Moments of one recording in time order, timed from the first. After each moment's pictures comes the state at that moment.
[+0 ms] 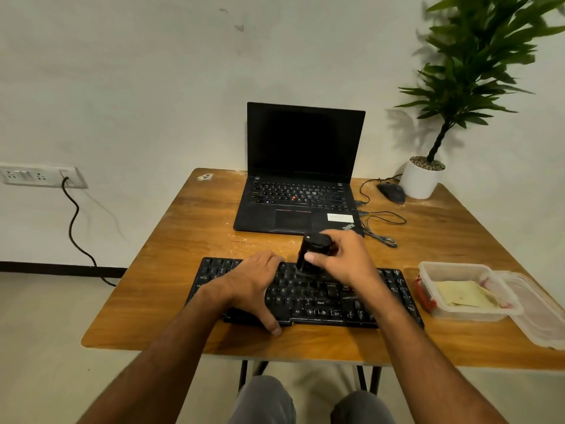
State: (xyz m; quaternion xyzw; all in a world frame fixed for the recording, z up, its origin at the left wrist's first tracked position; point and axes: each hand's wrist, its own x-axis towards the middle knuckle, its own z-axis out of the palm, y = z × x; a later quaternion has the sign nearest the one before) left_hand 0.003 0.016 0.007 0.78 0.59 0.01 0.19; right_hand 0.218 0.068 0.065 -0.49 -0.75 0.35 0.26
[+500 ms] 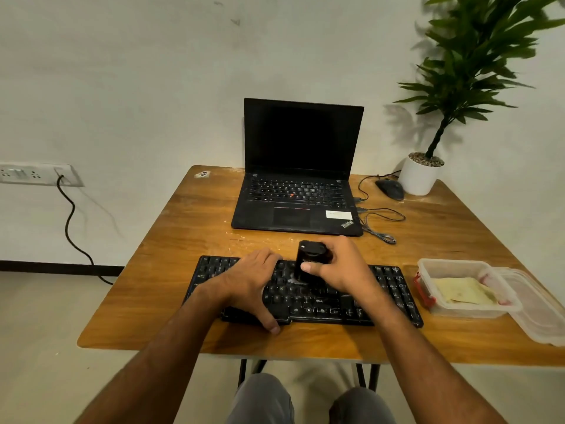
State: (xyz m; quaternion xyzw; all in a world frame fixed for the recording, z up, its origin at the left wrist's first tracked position) left_hand 0.003 0.015 0.009 0.78 0.60 0.01 0.19; right_hand 0.215 0.062 0.054 -0.51 -0.77 0.33 0.21
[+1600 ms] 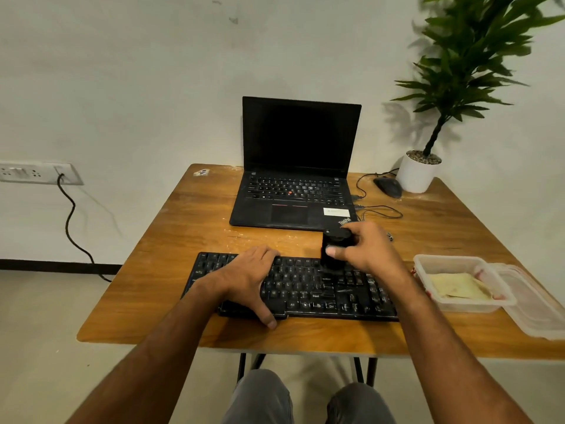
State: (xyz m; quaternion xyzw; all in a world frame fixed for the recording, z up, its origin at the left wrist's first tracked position) left_hand 0.003 0.016 0.009 0.77 0.60 0.00 0.20; right_hand 0.254 0.081 0.080 -0.56 -0.74 0.32 0.22
